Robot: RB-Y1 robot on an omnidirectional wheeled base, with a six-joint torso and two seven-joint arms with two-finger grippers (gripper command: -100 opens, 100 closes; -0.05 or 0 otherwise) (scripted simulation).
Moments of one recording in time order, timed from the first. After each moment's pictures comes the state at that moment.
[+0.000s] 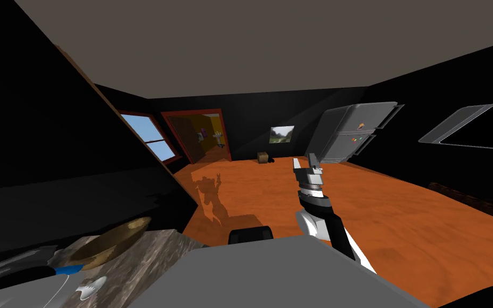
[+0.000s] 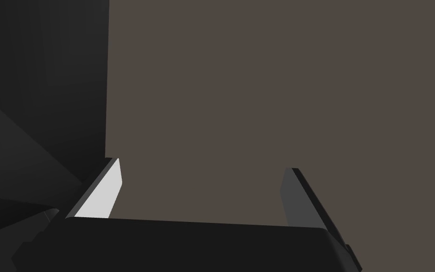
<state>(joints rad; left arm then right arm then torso) 0.85 0.63 0.63 -2.49 2.88 -1.46 -0.08 0.52 -0.02 -0.03 -2.37 -0.05 -0.51 0.08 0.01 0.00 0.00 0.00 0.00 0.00</state>
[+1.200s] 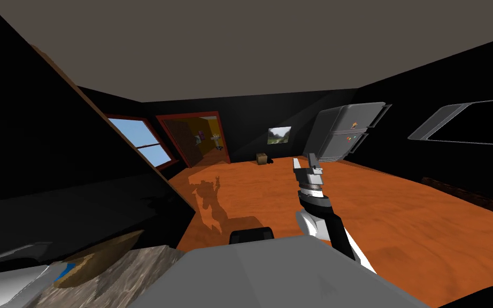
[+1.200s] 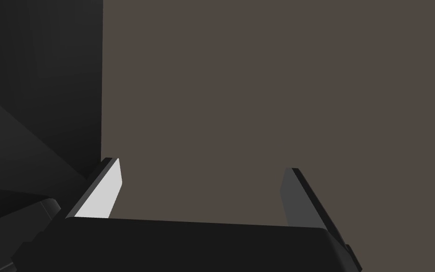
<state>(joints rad) 0.88 0.80 0.74 -2.42 3.13 -1.54 -0.13 0.52 -0.02 -0.03 -2.37 -0.05 -0.51 0.08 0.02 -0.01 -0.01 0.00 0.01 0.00</state>
